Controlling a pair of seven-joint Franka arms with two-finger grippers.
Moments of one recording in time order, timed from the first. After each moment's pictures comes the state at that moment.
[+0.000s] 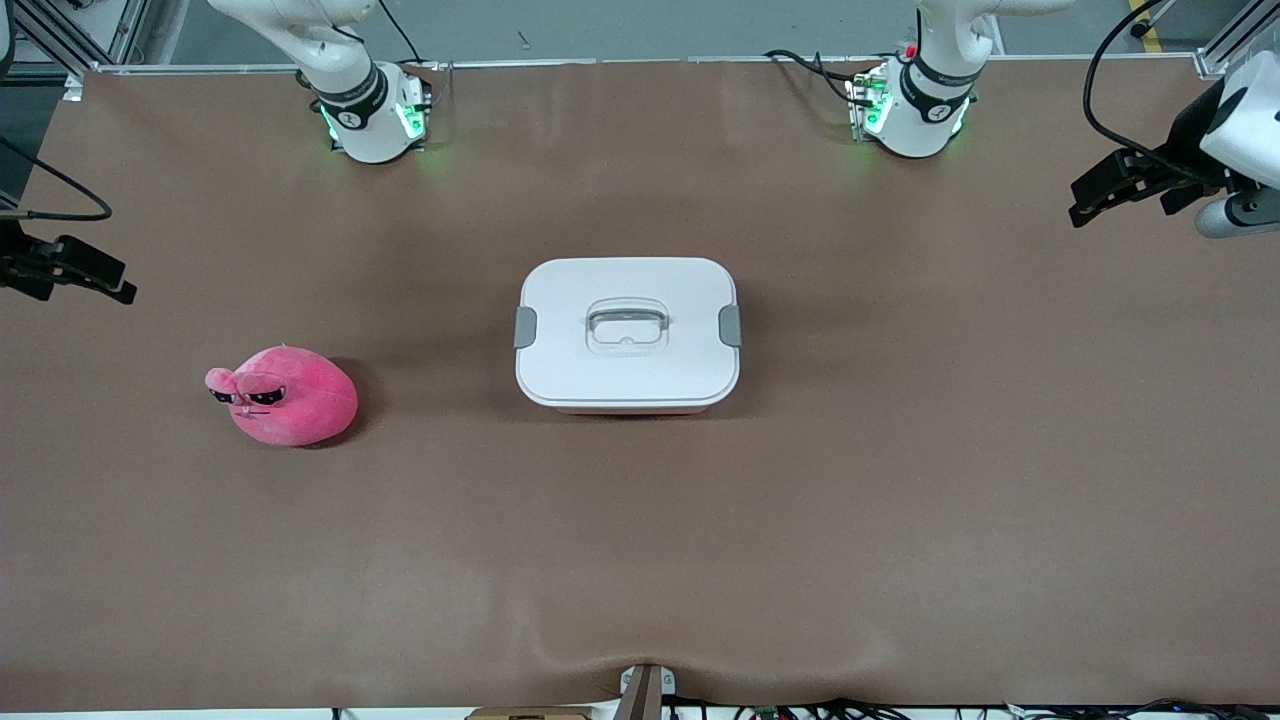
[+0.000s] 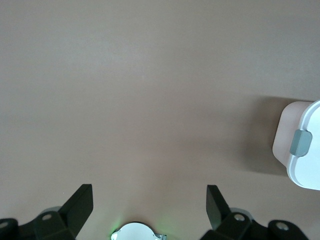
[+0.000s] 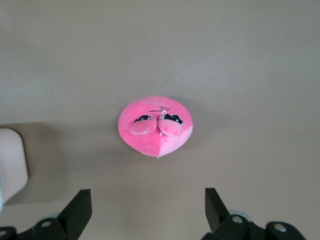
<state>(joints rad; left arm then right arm) -0.07 -0.07 -0.04 -1.57 0.01 1.44 -0.23 -0.10 0.01 -0.01 -1.62 0.01 1.63 -0.06</state>
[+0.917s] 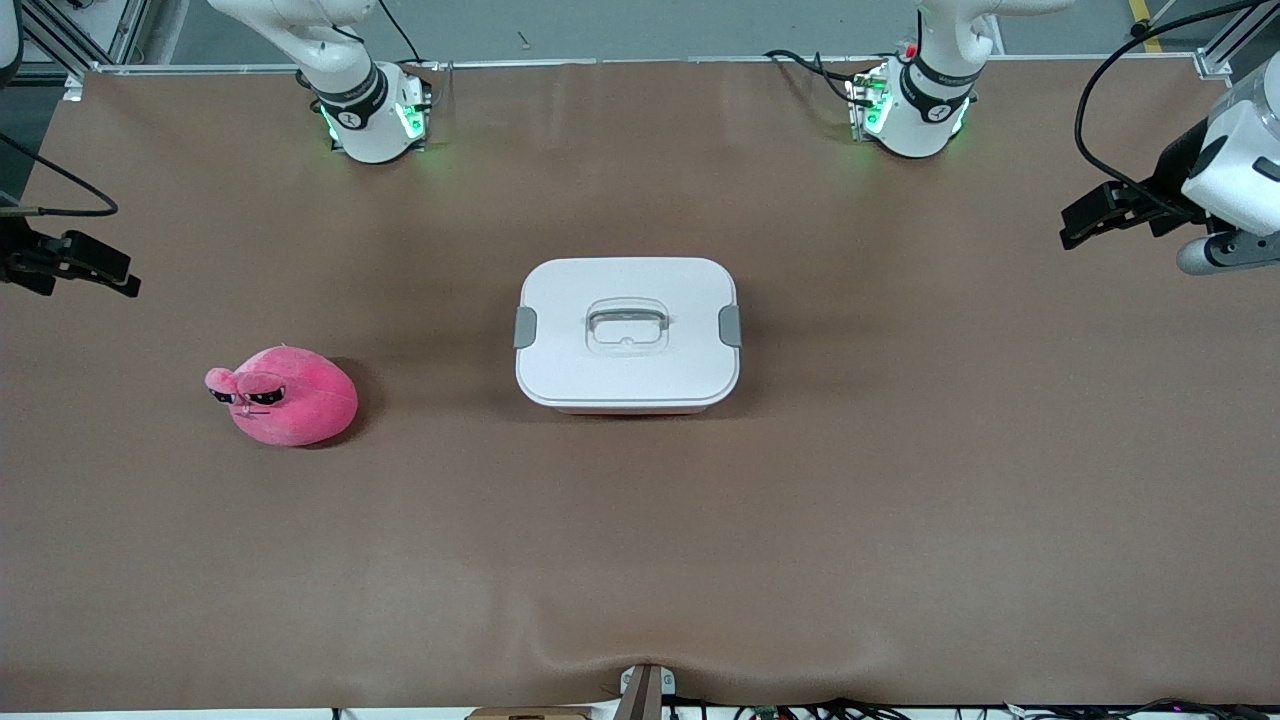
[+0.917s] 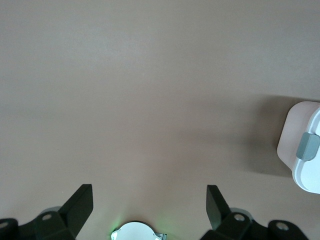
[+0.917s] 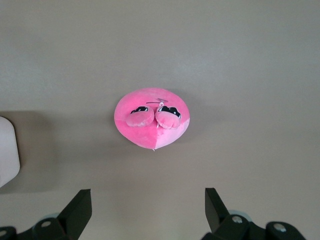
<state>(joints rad) -0.07 -0.01 -0.03 -1.55 0.01 1.44 -0.23 -0.10 0.01 0.00 -1.62 0.00 1.60 -0.07</state>
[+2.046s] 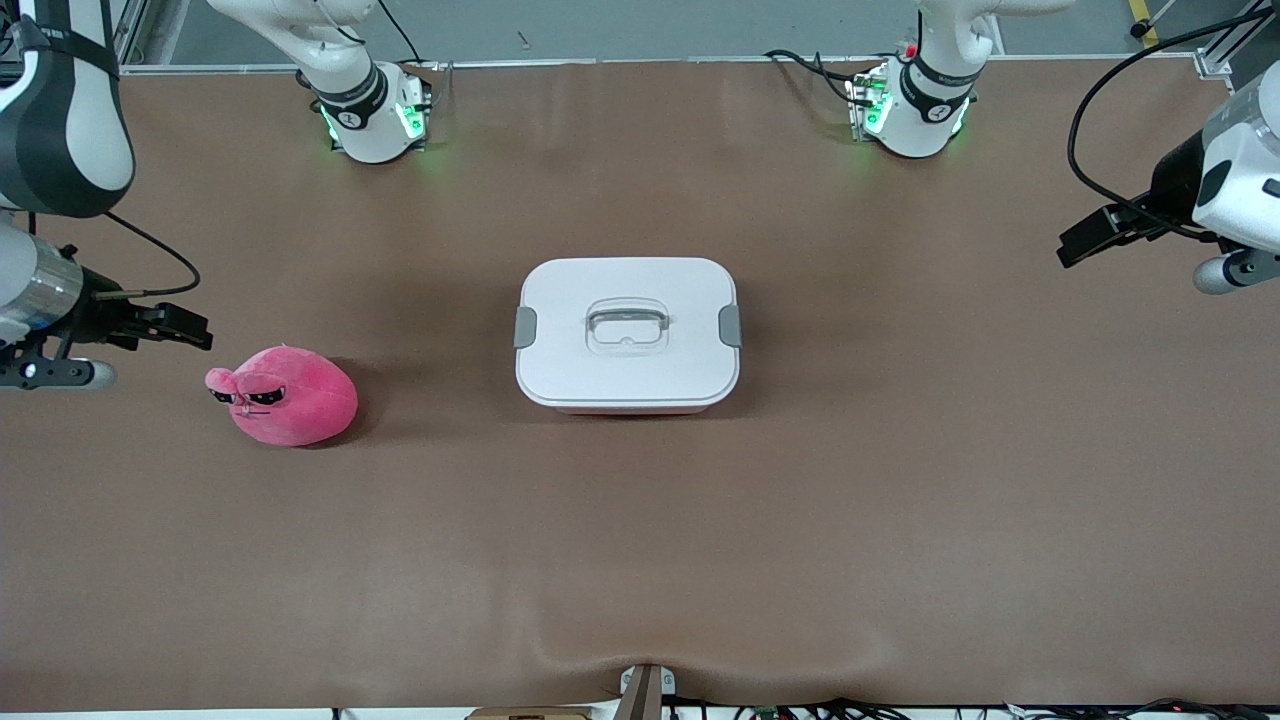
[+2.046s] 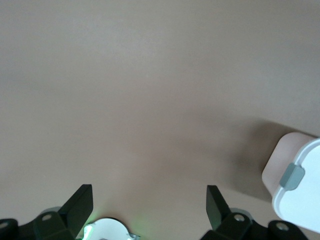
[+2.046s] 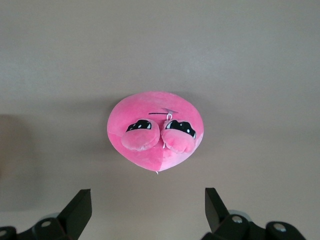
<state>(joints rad) -0.08 0.02 -0.05 -1.51 0.01 1.44 -0.47 -0.09 0.11 0.01 -1.79 0.00 1.82 -0.07</state>
